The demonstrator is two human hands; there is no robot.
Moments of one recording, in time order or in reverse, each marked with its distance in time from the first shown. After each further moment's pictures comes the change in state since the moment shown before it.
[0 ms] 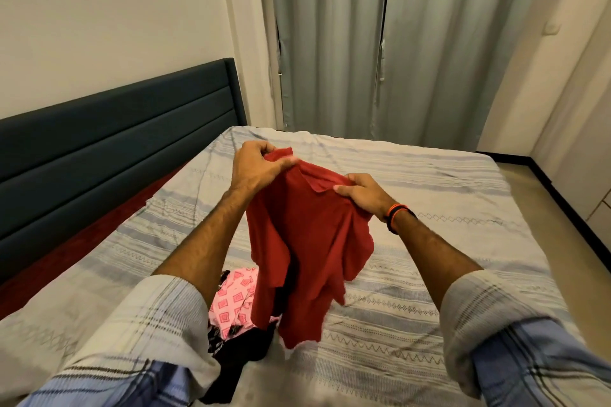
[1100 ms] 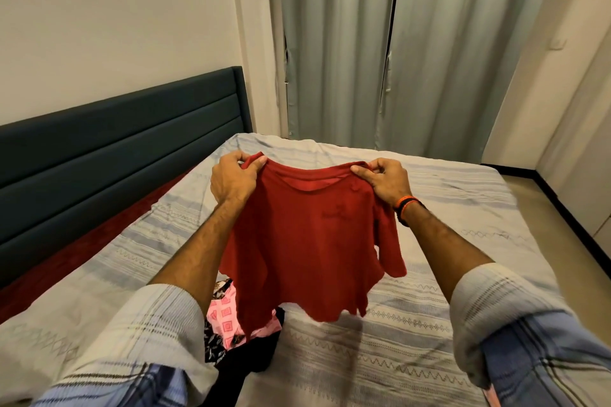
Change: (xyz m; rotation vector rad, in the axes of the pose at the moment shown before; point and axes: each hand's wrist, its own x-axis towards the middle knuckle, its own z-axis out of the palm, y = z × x) left_hand 0.002 -0.025 -0.029 0.085 0.247 -0.201; right_hand 0.018 -0.023 -0.023 -0.093 0.432 -0.124
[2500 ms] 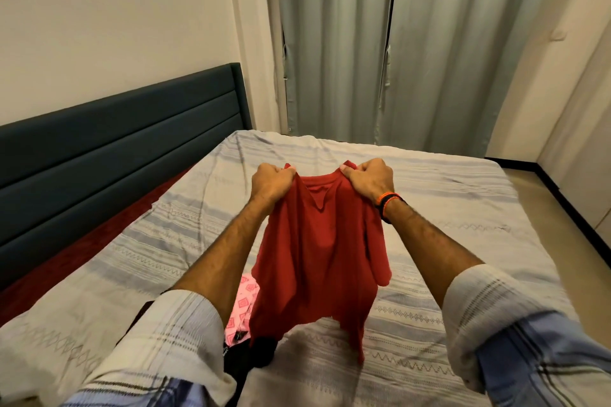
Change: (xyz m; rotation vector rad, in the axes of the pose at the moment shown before) left_hand -0.022 0.020 0.047 -0.151 -0.303 -0.154; right_hand -0.010 -0.020 0.026 -0.163 0.011 0.193
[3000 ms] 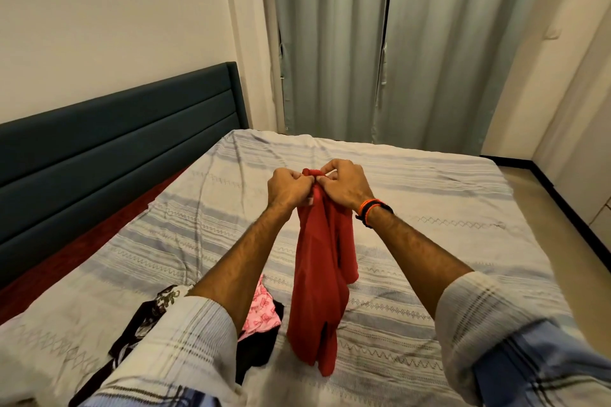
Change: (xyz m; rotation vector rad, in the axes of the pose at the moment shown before) left_hand -0.028 0.010 0.032 -0.099 -0.053 -0.023; right_hand -0.025 -0.014 0.020 -0.056 -0.139 -0.274
